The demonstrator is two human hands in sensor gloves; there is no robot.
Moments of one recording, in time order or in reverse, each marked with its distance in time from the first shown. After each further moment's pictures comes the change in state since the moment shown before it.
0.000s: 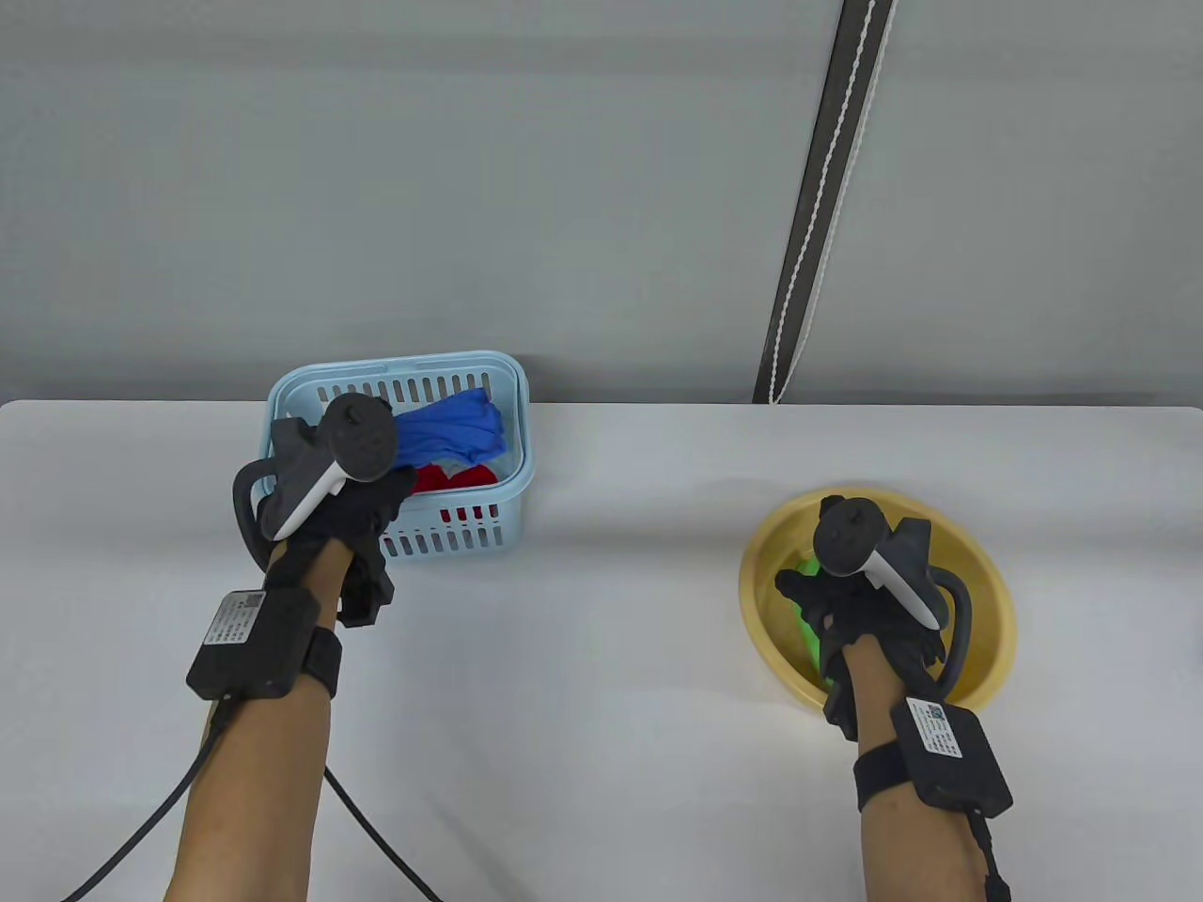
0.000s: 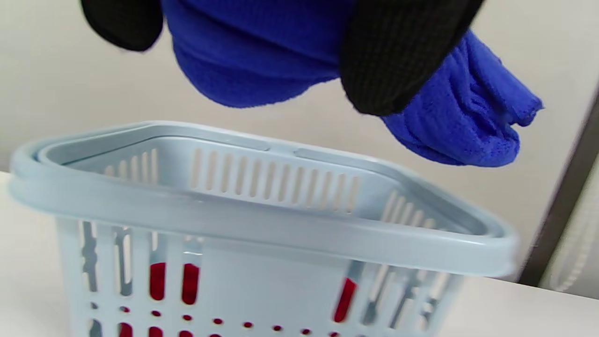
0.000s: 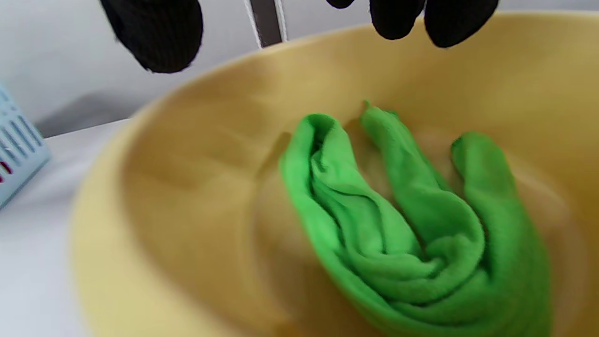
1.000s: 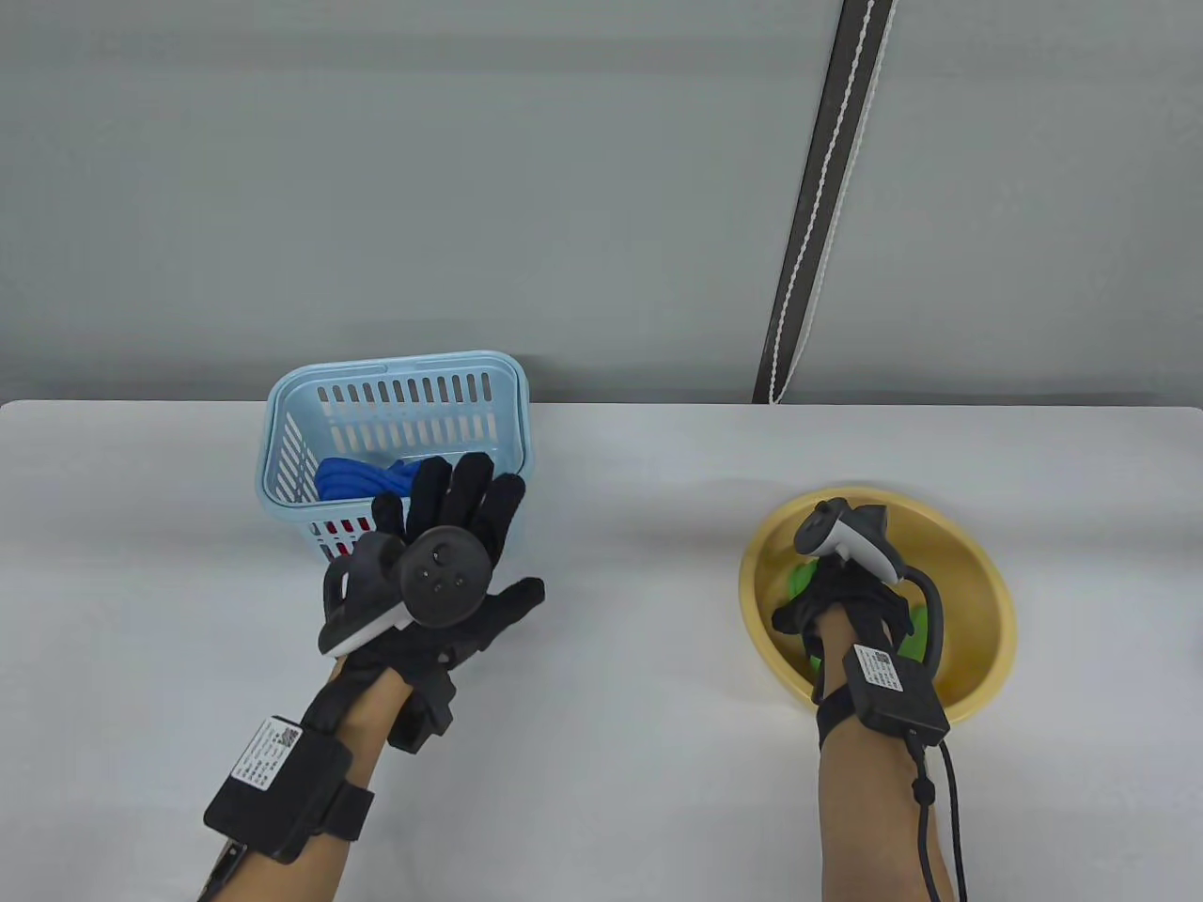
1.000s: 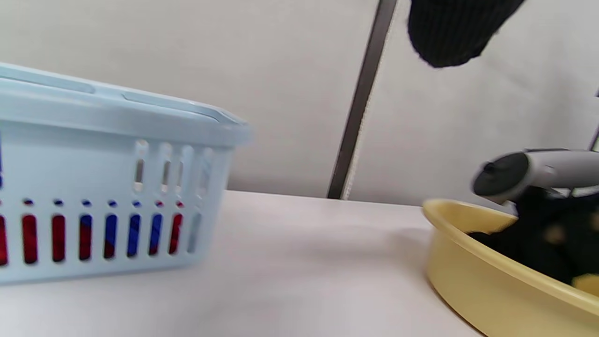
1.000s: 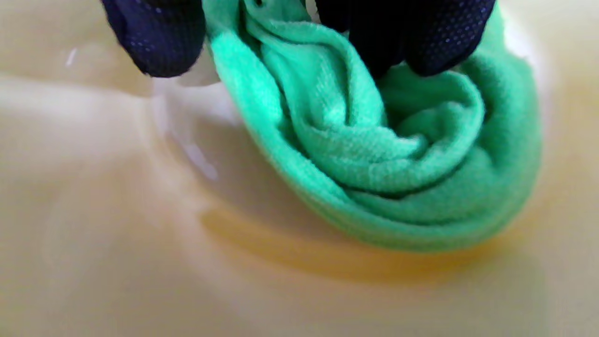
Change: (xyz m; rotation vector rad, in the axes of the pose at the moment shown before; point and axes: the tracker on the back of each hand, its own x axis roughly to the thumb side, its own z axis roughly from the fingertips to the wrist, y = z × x) left_hand 0.072 -0.035 0.125 -0.078 -0.488 0.050; right_hand -0.006 0.056 -0.063 0.451 0.227 0.103
